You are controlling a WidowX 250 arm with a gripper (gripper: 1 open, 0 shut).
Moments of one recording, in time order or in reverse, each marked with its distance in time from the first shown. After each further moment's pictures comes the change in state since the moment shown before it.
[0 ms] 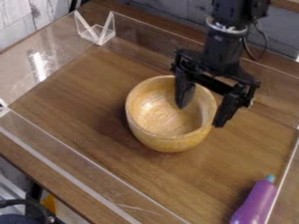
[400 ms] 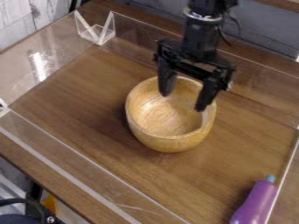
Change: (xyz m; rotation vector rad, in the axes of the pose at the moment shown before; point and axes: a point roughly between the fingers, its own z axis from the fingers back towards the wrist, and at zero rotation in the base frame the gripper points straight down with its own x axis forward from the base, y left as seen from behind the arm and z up) arm 0.008 0.015 0.002 0.001 0.001 0.021
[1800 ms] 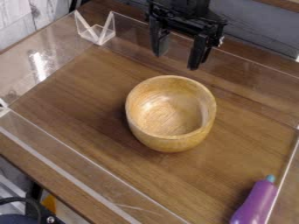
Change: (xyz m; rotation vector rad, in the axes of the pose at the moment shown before) arm 0.018 0.054 0.039 -0.004 -0.120 0.071
